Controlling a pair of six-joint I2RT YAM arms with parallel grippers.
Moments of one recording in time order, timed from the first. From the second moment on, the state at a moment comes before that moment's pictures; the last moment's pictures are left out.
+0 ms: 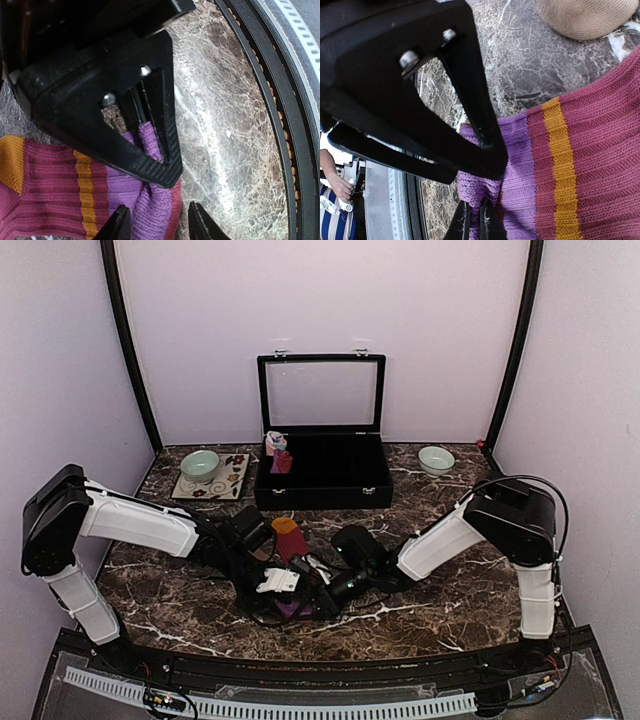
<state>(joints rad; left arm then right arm) -0.89 1.67 0.86 -0.39 0.48 0.83 1.03 2.08 0.96 0.35 -0.75 0.46</state>
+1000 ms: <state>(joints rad) -0.84 1.87 1.06 -0.55 0.58 0.79 1.02 1.78 0.66 0.41 -0.42 0.43</state>
